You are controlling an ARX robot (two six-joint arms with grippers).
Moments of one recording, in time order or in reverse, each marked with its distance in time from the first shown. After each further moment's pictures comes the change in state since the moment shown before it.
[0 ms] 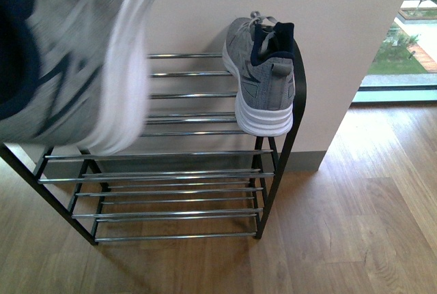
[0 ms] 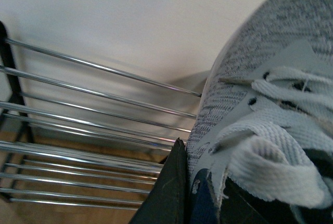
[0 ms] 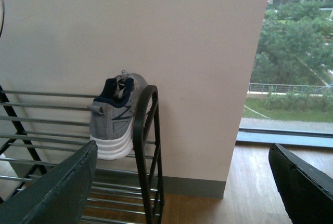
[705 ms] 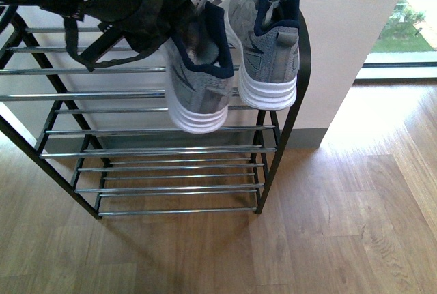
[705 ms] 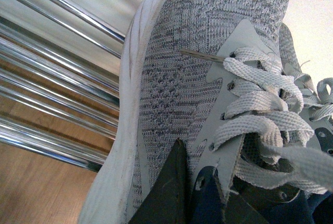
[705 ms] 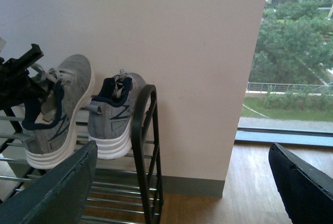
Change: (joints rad) left arm -0.113 0.652 0.523 -0.197 -0.024 -0.397; right arm 0.000 0.000 0.000 0.000 -0.001 0.000
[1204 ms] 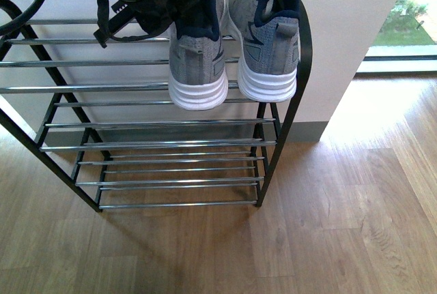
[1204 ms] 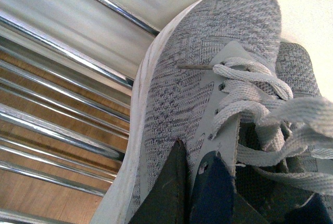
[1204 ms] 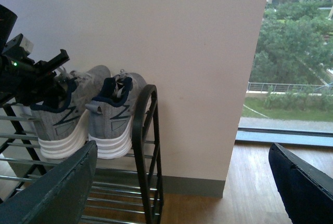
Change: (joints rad) left arm 0.038 0.154 0.191 -0.043 -0.006 0.057; right arm 0.000 0.000 0.000 0.000 0.000 0.000
